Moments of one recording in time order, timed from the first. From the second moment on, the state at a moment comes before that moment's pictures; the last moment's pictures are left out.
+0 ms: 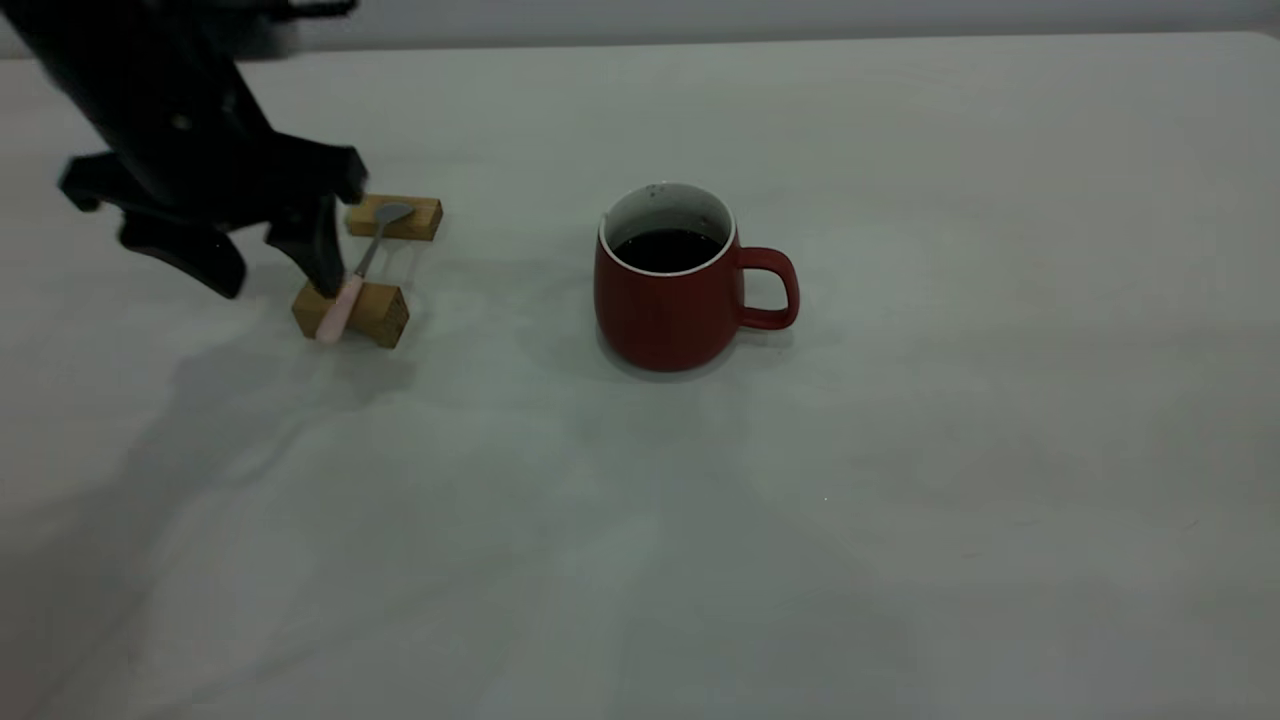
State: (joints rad) left arm -0.22 2.13 -1.11 -0.04 0.32 -0.14; right arm 0.07 0.02 -0.47 0.03 1.14 -0.06
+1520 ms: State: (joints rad) left arm -0.23 2.09 -1.35 -0.38 0.75 -0.31; right arm 0.07 0.02 -0.47 0.03 1.14 -0.06
